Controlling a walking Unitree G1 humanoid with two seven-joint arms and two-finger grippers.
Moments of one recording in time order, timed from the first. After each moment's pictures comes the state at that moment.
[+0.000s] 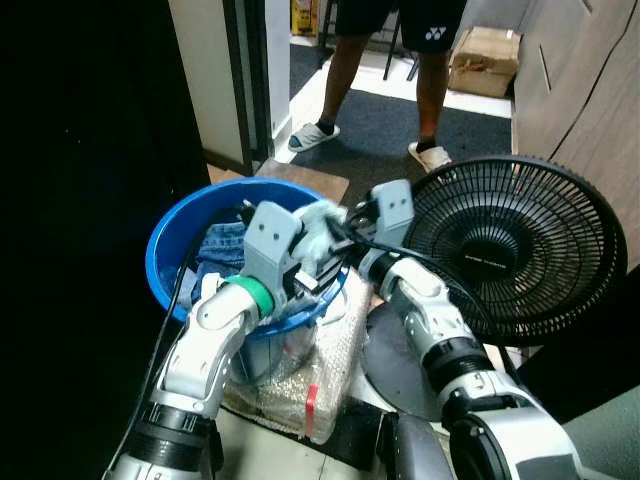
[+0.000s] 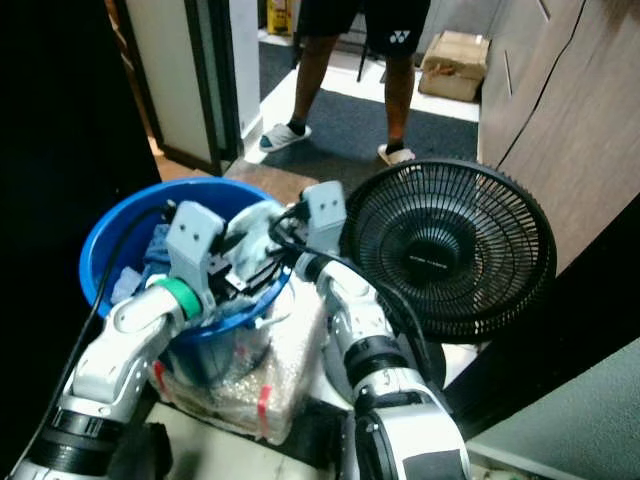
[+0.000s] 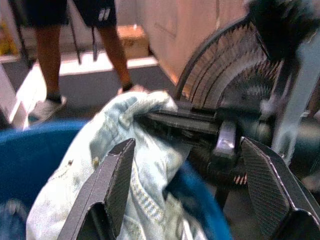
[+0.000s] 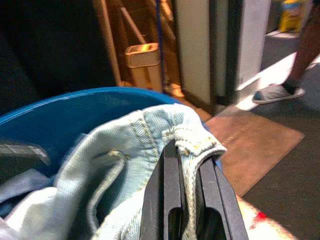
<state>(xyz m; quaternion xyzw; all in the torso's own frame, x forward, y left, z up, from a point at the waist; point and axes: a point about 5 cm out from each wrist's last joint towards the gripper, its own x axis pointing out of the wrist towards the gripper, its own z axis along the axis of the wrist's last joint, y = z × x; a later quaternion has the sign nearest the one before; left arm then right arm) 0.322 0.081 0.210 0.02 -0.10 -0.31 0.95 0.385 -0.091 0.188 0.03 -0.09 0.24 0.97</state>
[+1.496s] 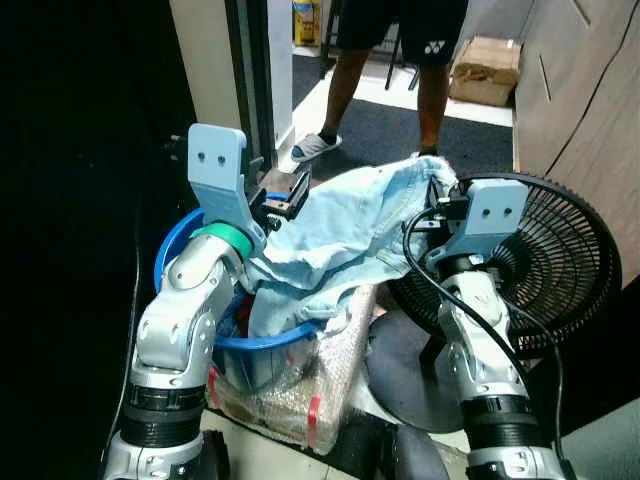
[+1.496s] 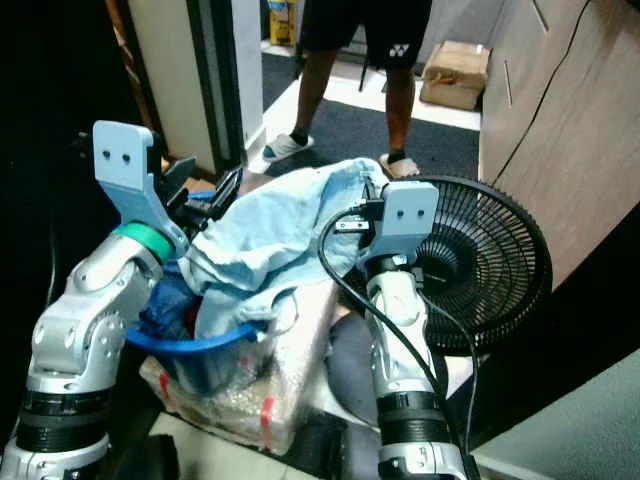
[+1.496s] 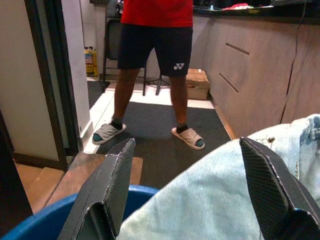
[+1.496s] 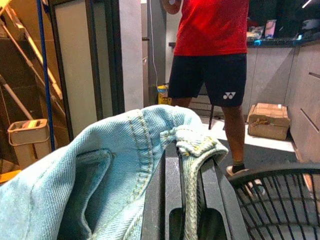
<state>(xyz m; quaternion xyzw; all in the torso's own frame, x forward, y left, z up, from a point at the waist) 0.324 0.109 0.264 -0.05 -0.14 -0.17 0.97 0.344 -0.144 0.212 0.00 -0.23 0.01 0.97</state>
